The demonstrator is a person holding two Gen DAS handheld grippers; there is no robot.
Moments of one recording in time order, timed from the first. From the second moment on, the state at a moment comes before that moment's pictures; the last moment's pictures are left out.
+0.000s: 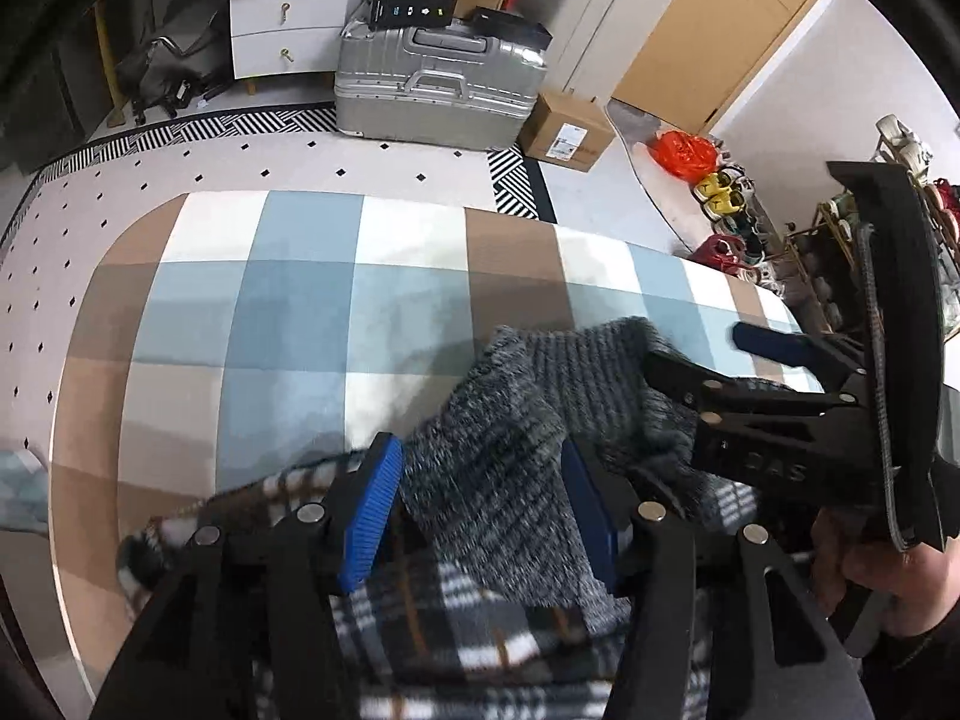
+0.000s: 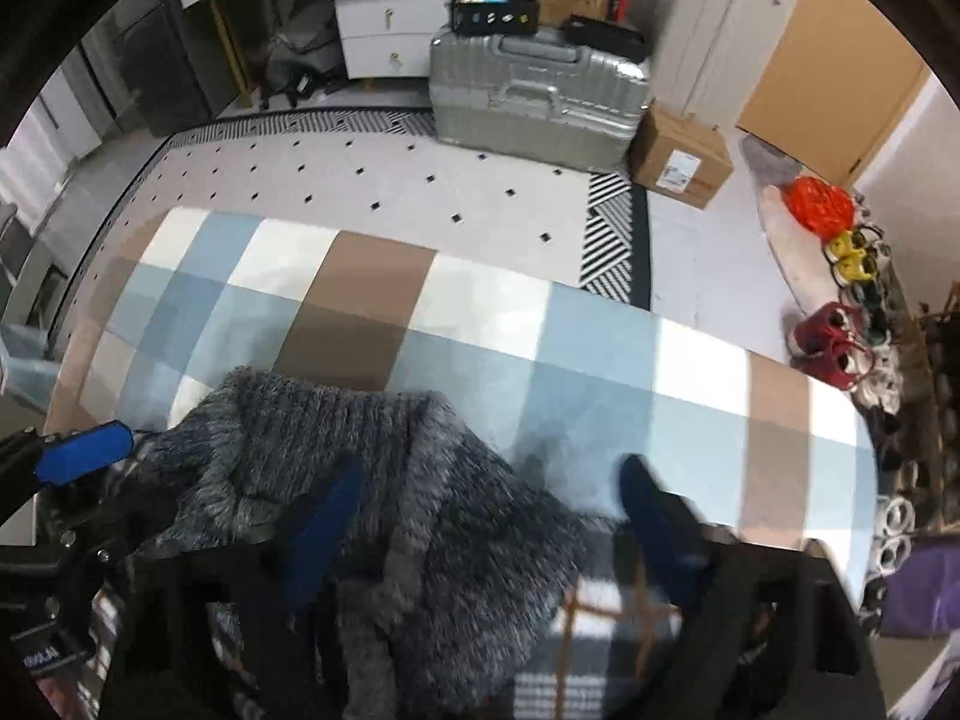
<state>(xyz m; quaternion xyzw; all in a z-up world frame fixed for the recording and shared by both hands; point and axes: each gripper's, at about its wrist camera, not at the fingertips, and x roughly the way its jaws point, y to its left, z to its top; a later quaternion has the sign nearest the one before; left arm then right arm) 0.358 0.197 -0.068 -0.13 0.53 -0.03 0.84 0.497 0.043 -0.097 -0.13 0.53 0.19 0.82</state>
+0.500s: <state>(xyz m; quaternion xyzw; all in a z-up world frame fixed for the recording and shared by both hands) 0.363 0.198 -0.058 -0.12 0.52 -0.02 0.84 0.451 0.030 -0.076 -0.15 0.46 0.20 0.85</state>
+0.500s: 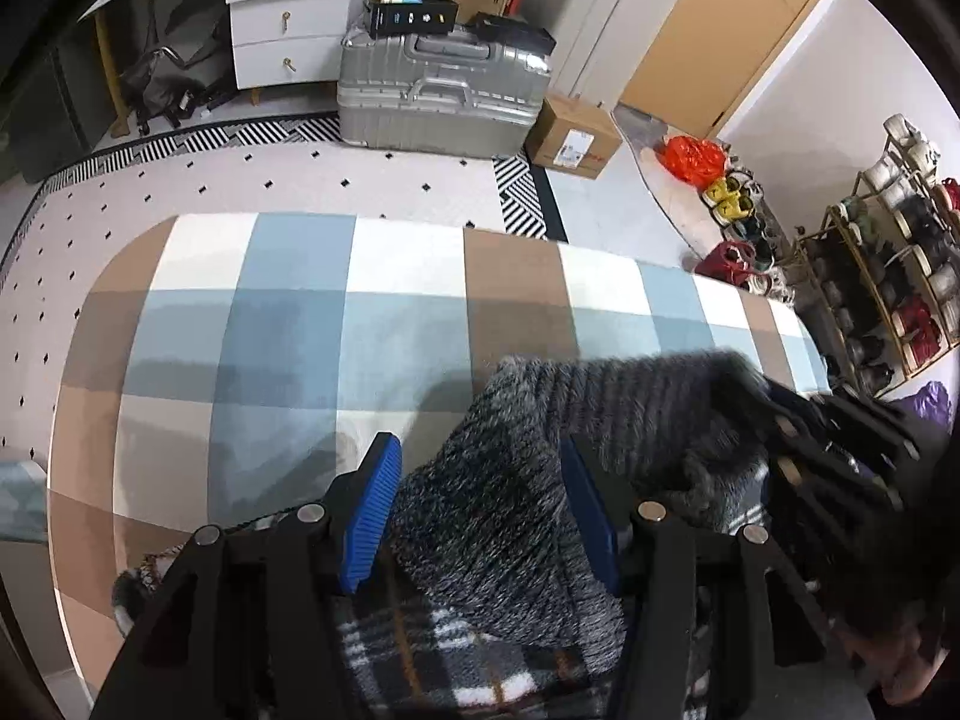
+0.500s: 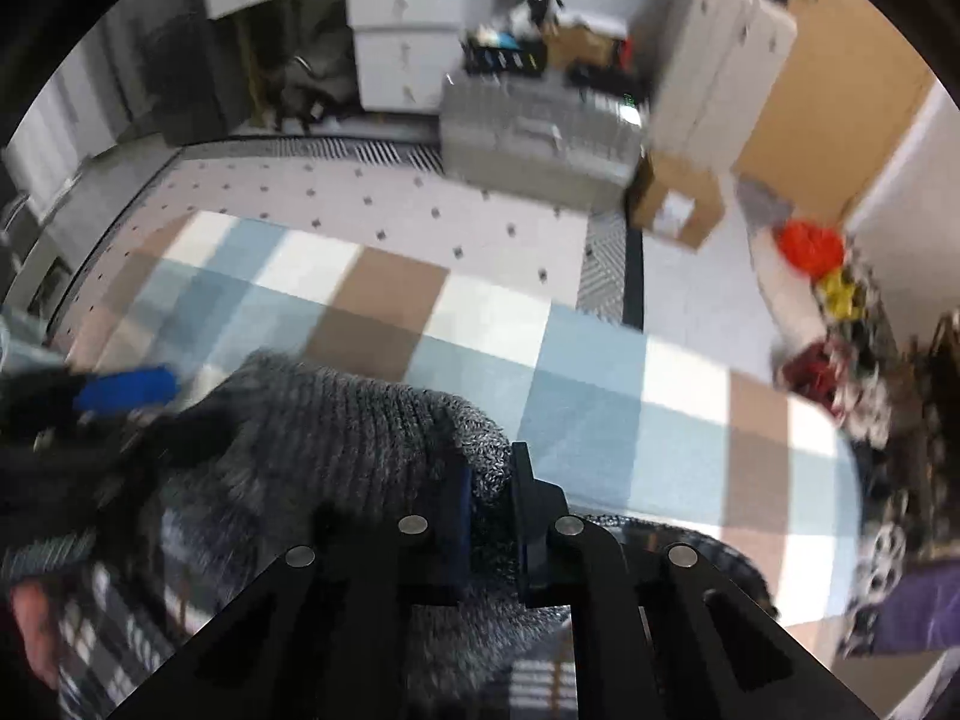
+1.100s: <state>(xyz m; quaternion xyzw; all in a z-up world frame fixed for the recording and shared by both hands) 0.355 0.185 -0.054 -0.09 0.50 -0.05 0.86 0.383 0.000 -0.059 -0.13 0.38 0.26 0.88</state>
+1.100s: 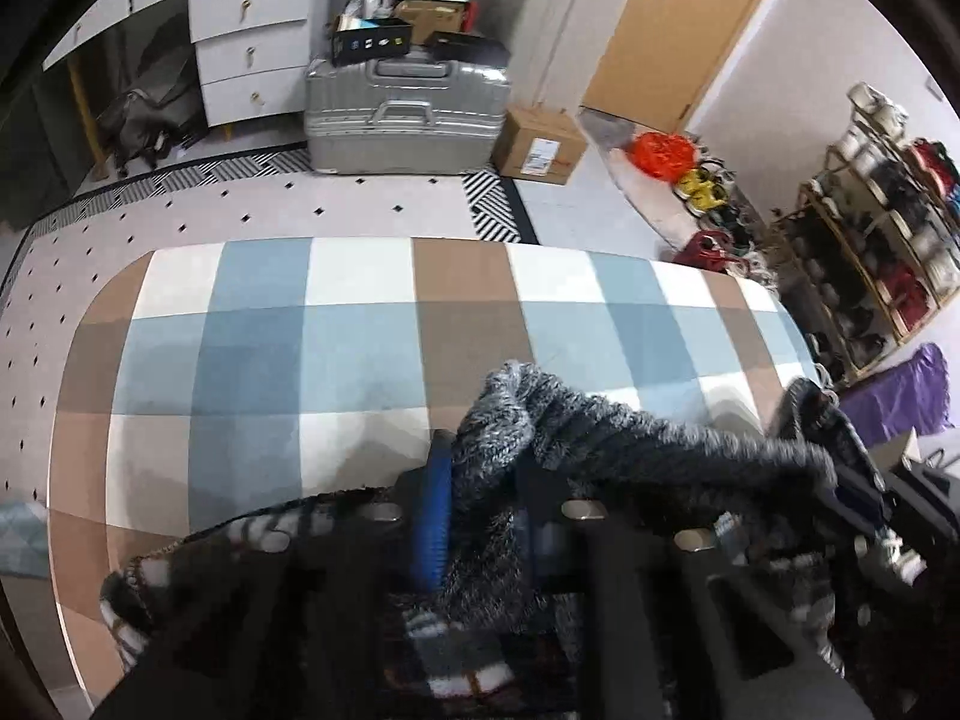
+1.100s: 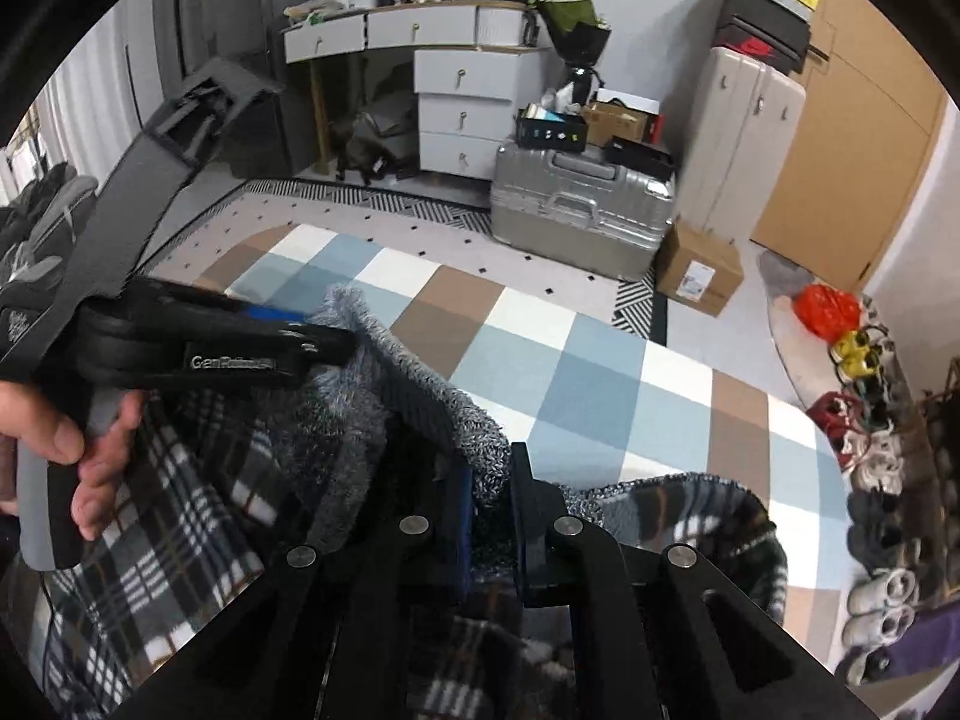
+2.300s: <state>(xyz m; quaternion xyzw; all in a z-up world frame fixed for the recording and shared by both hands) 0.062 0.109 -0.045 -0.16 0.49 -0.17 0.84 0.063 -0.135 -0.109 0.01 0.37 0.26 0.89</state>
